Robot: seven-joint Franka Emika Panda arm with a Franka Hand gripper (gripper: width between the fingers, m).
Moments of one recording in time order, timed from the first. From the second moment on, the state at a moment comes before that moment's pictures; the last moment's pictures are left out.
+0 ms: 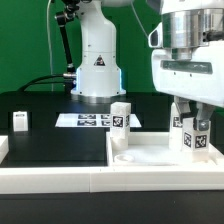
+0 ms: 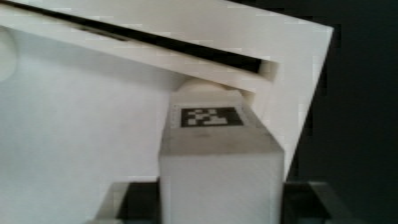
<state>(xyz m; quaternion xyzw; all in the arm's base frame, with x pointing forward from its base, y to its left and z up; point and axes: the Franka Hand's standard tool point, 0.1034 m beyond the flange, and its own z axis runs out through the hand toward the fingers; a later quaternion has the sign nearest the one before) 0.628 0.104 0.082 -0.76 0.65 0.00 0.06</state>
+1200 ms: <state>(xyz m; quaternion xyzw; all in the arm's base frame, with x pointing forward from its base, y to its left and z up) 0.630 0.116 0.077 -0.94 0.33 -0.03 0.04</state>
